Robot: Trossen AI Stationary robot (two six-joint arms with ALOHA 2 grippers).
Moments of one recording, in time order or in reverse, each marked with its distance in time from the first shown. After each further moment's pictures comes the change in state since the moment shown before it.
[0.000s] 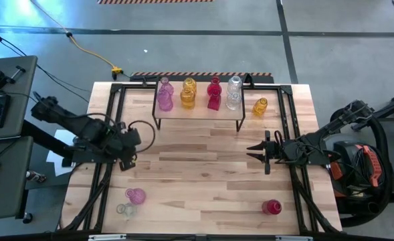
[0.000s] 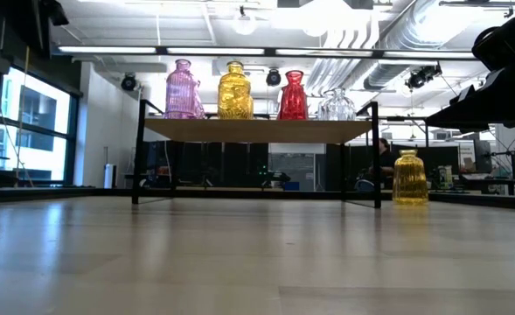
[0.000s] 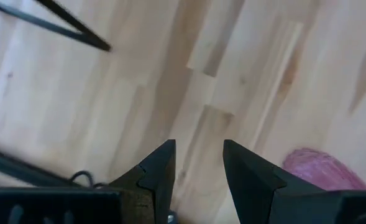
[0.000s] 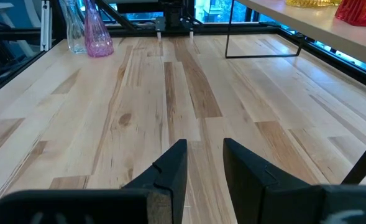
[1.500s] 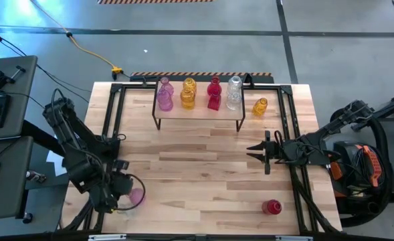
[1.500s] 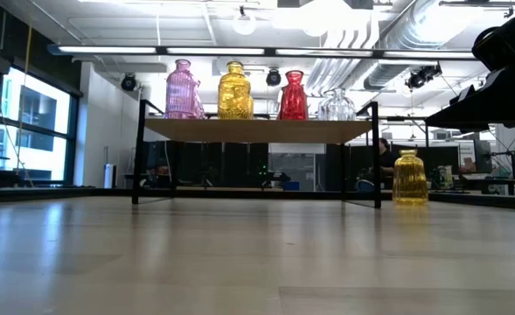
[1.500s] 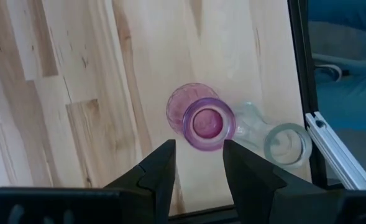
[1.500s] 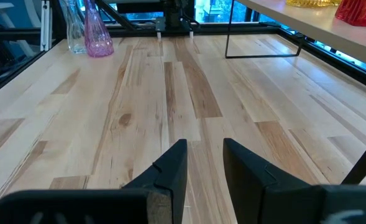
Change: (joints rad) left arm -0.525 0.240 0.085 0.177 0.086 0.008; right arm 0.000 0.000 0.000 0.000 0.000 0.000
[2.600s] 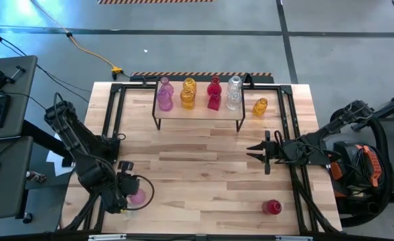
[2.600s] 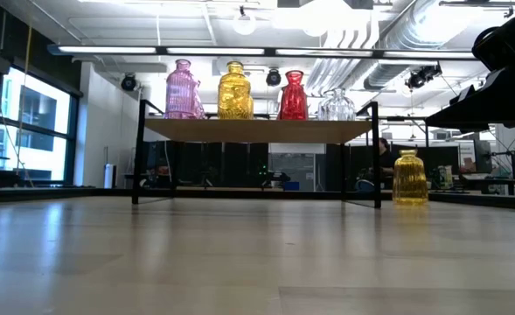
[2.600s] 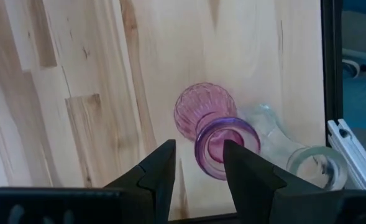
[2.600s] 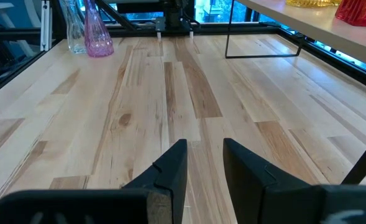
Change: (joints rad) left arm 0.061 0.072 -0.025 0.027 0.035 0.010; right arm 0.000 0.000 0.000 0.000 0.000 0.000
